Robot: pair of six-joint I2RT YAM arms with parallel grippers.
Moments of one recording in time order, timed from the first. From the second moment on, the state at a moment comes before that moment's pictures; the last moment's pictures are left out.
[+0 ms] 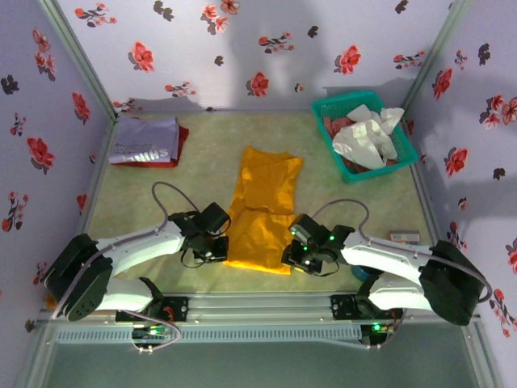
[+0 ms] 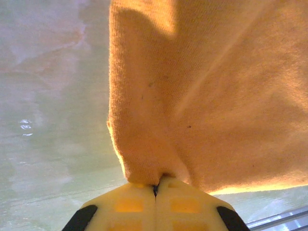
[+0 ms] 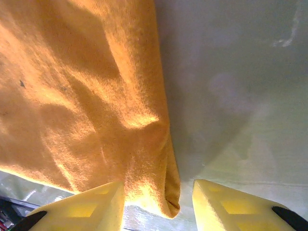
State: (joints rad) left arm -0.84 1.31 0.66 -0.67 0.19 -0.86; right arm 0.93 1.21 0.55 -0.53 -0.24 1.22
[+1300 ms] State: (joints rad) left arm -1.08 1.36 0.82 -0.71 0.25 -1.06; right arm 0.94 0.75 0.44 -0.80 -0.18 1.30
